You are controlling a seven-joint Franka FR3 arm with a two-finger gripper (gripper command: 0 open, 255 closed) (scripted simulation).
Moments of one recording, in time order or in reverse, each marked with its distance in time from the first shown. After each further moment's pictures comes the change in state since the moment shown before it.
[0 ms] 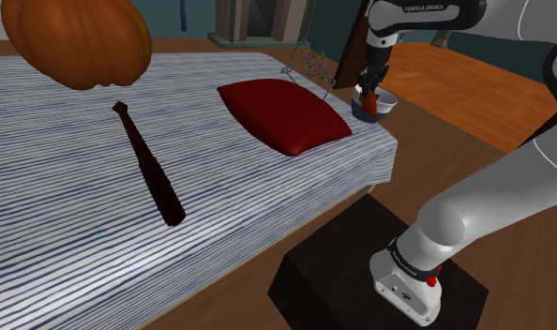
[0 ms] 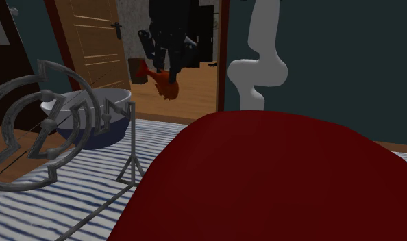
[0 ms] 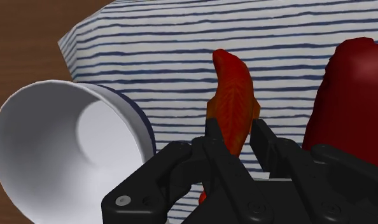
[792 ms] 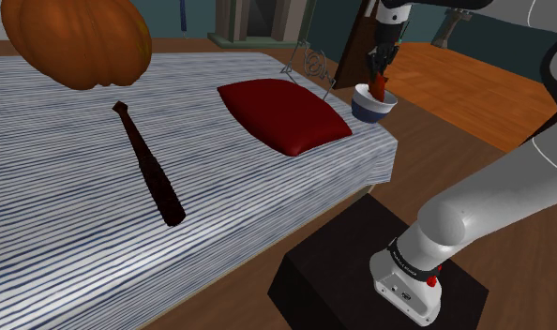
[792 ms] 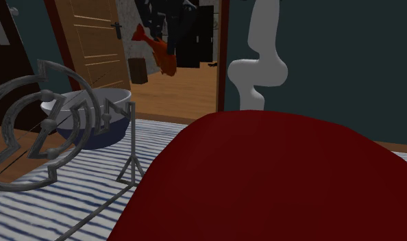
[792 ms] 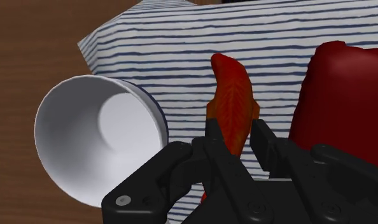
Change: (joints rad) arm 0.003 0.011 0.007 0.173 0.006 -0.159 -0.032
